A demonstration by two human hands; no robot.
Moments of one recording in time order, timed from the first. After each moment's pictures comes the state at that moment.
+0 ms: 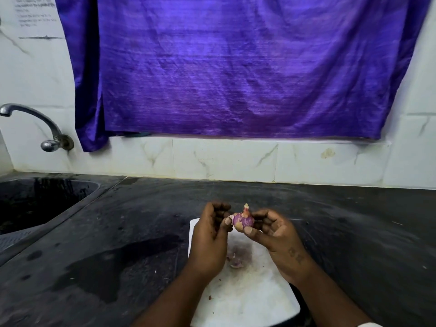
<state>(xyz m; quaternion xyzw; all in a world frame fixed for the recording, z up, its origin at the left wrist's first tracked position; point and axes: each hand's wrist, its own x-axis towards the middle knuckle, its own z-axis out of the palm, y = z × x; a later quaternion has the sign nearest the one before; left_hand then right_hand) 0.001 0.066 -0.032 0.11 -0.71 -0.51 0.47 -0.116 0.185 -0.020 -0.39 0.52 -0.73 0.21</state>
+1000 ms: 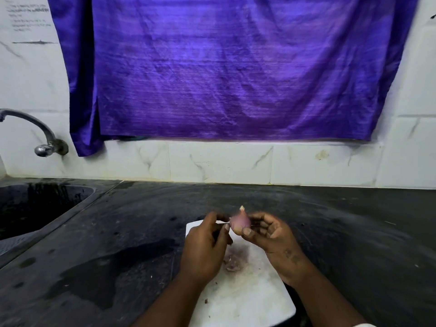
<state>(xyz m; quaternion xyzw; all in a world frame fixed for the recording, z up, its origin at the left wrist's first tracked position) 0.009 0.064 -0.032 0.17 -0.81 -0.36 0.42 -0.126 0.185 -0.027 -0.39 0.54 -0.71 0.20</state>
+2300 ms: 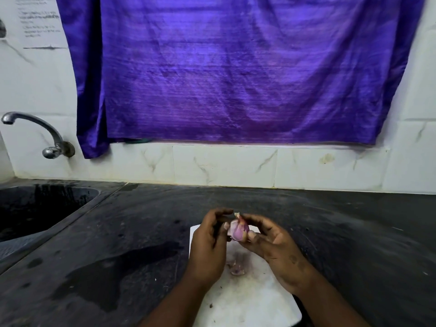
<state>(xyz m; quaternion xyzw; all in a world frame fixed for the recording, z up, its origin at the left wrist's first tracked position) 0.004 0.067 -0.030 0.09 -0.73 -0.47 0.49 -0.118 0.186 -0.026 -0.41 0.49 -0.71 0.28</state>
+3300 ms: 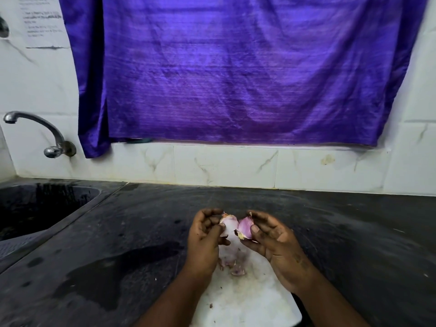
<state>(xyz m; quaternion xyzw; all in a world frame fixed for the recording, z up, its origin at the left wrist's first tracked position) -0.002 0.062 -0.025 0.17 -0.57 -0.66 0.47 -0.120 0.183 -0.024 -0.35 0.44 -0.77 0.30</state>
